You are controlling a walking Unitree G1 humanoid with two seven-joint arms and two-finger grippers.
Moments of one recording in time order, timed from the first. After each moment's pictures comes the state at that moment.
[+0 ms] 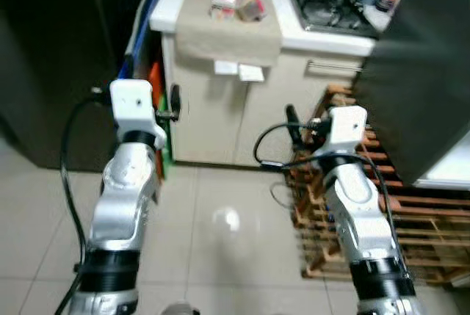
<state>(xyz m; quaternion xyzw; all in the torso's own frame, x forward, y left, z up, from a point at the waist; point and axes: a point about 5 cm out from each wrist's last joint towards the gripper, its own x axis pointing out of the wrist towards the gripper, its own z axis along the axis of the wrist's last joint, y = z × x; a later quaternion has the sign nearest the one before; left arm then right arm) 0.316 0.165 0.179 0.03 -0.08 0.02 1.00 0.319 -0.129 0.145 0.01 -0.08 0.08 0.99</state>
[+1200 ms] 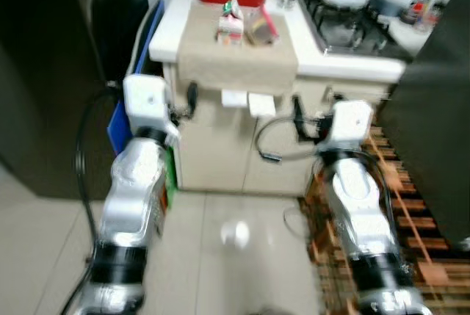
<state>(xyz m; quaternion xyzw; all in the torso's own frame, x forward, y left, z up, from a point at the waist) 0.319 0.127 0.186 0.01 -0.11 -0.09 0.99 0.318 -0.144 0.147 -0.01 -0.12 0.03 0.99</state>
